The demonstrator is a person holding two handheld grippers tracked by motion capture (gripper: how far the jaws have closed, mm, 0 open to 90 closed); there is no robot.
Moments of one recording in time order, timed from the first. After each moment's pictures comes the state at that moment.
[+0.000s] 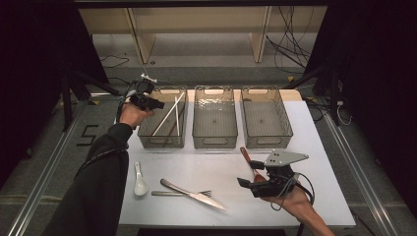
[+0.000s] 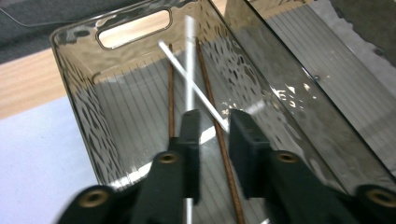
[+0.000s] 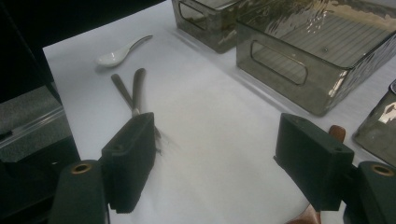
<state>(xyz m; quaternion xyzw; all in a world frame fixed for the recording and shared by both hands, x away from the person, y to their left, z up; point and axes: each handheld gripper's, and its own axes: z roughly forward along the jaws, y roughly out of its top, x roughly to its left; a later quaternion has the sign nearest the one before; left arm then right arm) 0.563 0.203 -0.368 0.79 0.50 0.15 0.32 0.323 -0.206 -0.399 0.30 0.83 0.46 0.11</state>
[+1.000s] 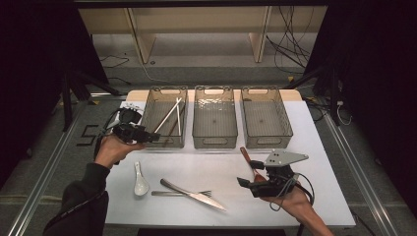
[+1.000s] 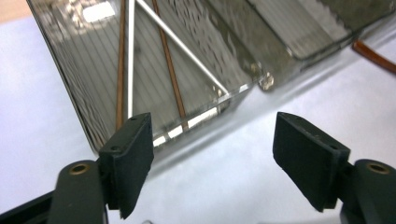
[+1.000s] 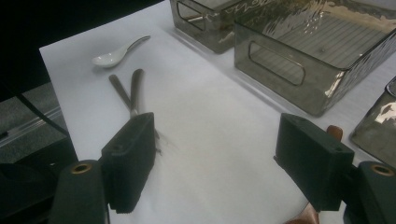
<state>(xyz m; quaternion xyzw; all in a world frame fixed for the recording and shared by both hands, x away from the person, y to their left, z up) 0.442 0.219 -0.371 0.80 0.49 0.12 0.32 0.322 -0.205 -0.398 0.30 0.83 0.46 0.11</state>
